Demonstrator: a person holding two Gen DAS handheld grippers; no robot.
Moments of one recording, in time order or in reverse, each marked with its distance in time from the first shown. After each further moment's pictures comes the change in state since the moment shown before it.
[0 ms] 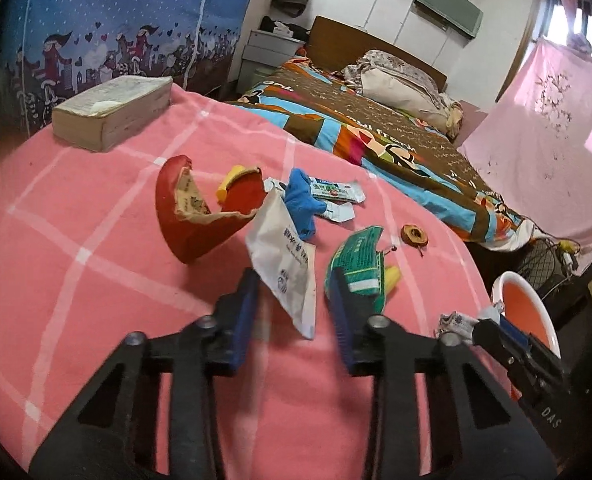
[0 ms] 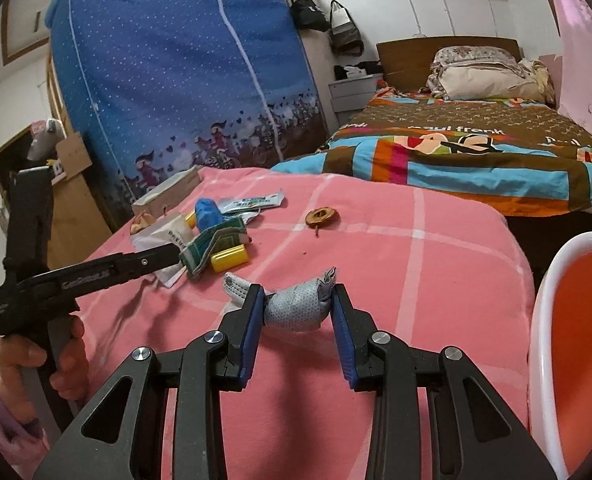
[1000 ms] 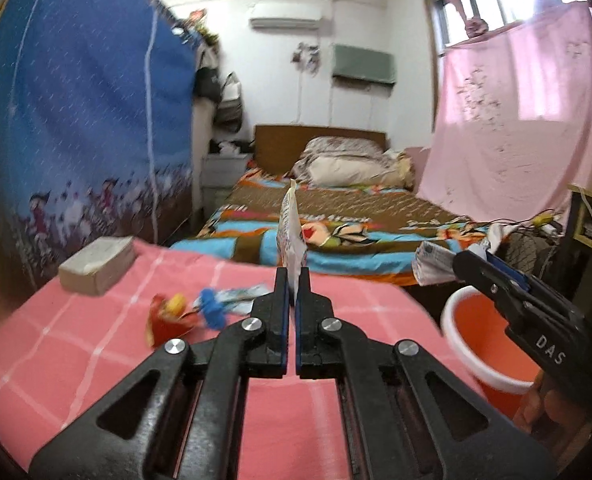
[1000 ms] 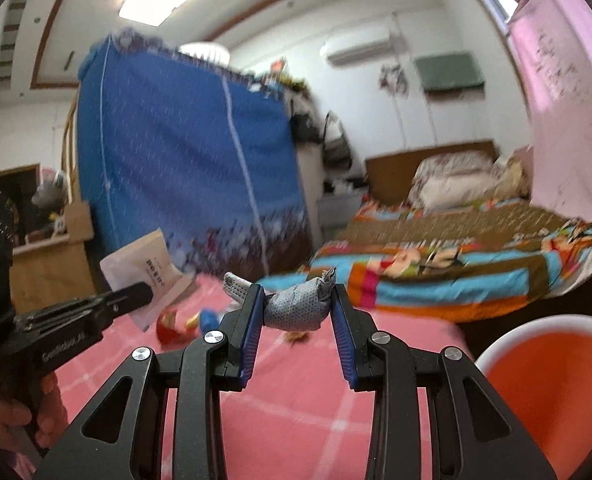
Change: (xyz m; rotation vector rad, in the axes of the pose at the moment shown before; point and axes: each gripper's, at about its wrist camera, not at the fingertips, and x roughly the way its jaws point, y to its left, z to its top) left arm -0.091 -0.093 -0.022 0.346 -0.424 -0.040; right arm -0.091 -0.001 0.007 -0.078 -0.459 -0.082
